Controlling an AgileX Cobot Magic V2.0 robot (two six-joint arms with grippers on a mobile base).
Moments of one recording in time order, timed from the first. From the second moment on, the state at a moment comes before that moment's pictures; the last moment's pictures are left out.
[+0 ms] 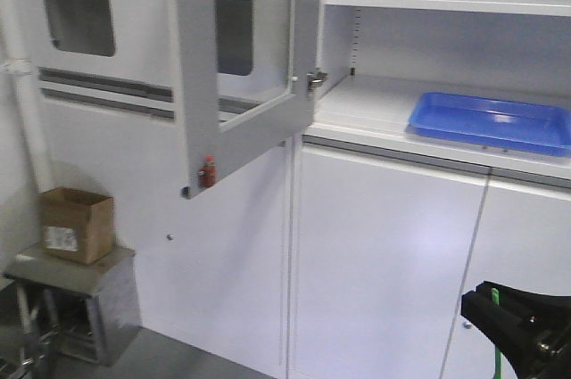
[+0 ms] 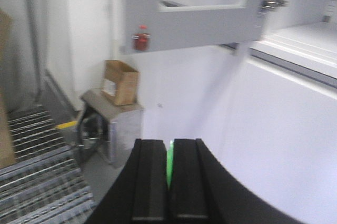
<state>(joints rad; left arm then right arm) -0.29 0.43 -0.38 -0.04 0.00 0.03 0.05 0.95 -0.48 -1.16 -0.55 0.99</state>
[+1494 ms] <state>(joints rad) -0.29 0.43 -0.38 -0.04 0.00 0.03 0.05 0.95 -0.48 -1.16 -0.55 0.99</state>
